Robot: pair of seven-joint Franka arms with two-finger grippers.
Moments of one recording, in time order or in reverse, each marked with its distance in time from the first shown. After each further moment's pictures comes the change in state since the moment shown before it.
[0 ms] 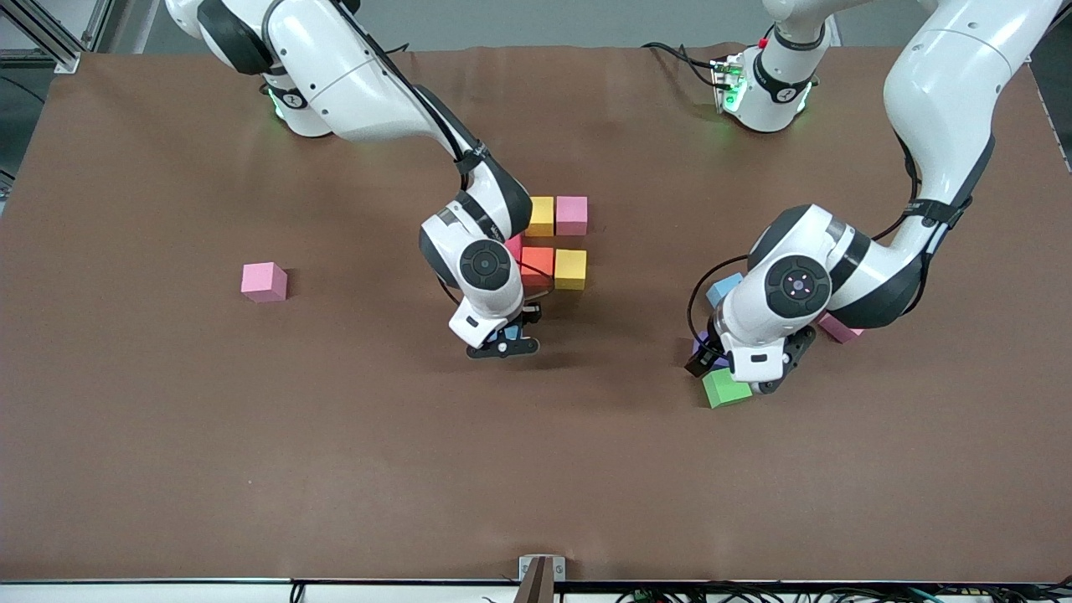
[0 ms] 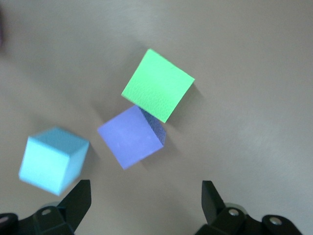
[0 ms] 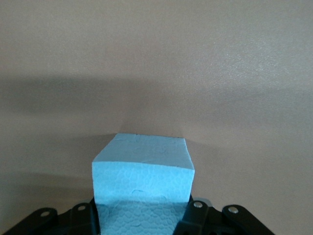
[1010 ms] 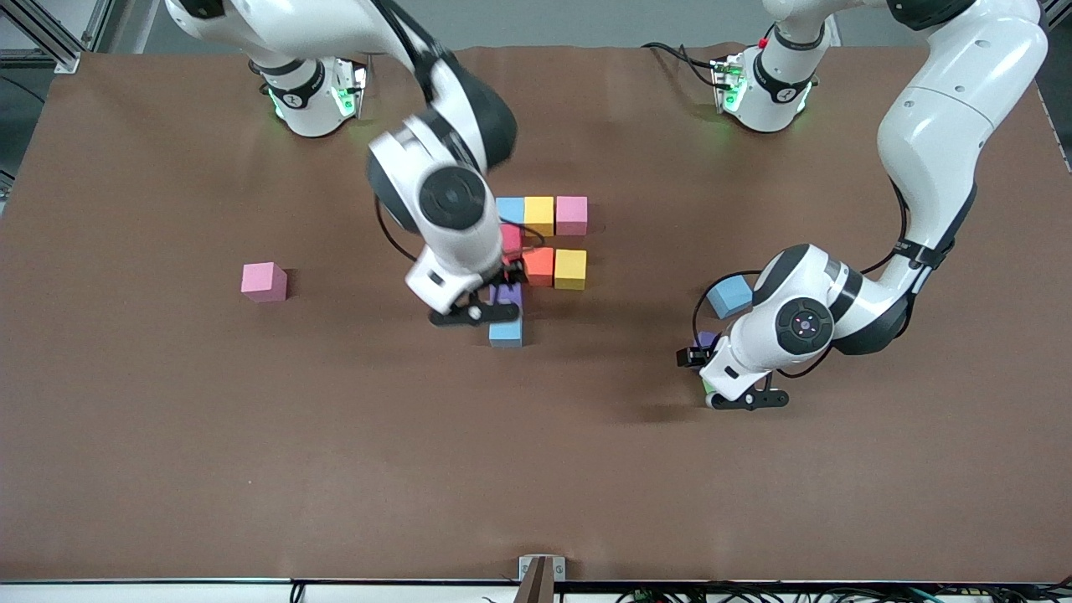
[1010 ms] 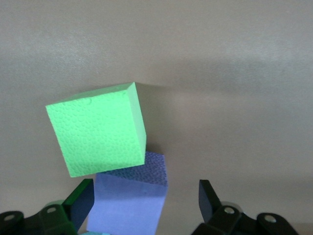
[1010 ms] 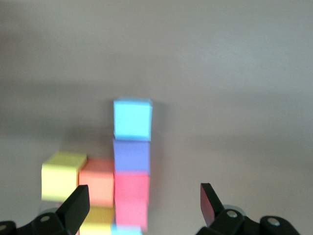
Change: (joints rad) left arm -0.012 0.111 0.086 0.004 0.001 0.127 0.750; right arm -0.027 -0.317 -0.017 0.137 0.000 -0.527 0.000
